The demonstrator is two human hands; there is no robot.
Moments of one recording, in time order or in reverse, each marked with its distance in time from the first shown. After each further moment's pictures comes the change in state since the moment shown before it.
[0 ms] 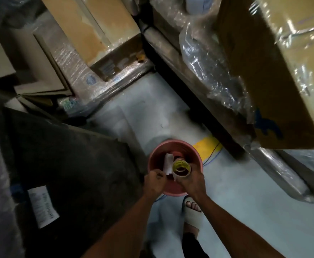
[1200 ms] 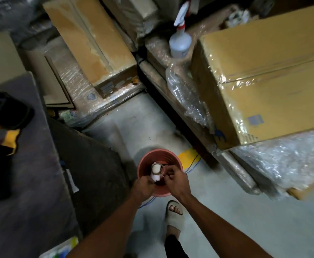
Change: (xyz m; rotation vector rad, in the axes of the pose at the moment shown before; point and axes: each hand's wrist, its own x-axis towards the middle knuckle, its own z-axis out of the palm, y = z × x) left_hand -0.094 0.031 -0.047 0.217 -0.194 0.156; right_hand -0.098 -0.063 -0.069 0.010 0.001 -0.287
